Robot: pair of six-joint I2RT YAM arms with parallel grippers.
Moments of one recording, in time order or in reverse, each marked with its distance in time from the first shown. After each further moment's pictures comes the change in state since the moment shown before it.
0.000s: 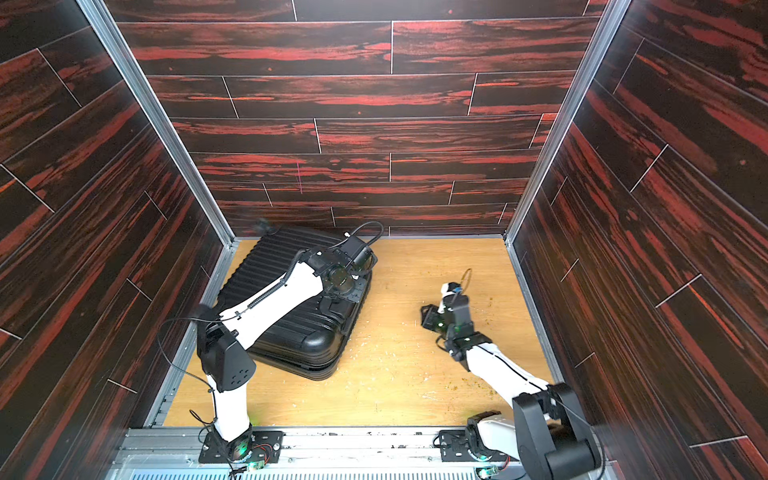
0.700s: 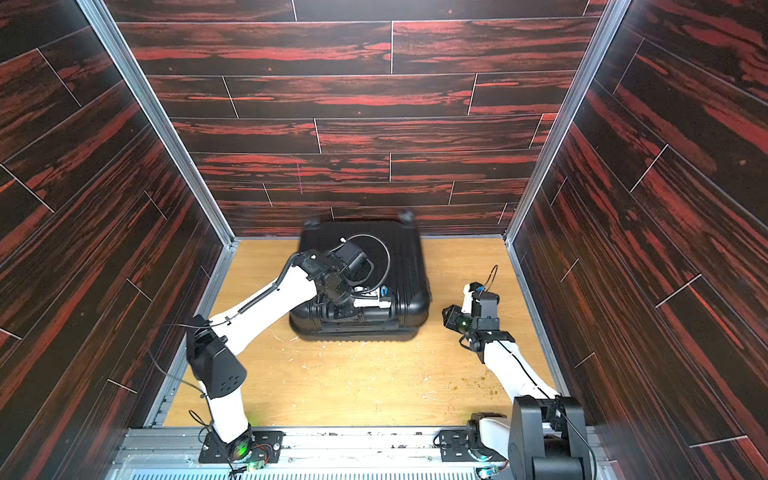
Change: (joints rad) left arm -0.009 -0.049 -0.043 -0.119 0.400 1.181; right arm -0.231 -0.014 0.044 -0.182 -0.183 -0.178
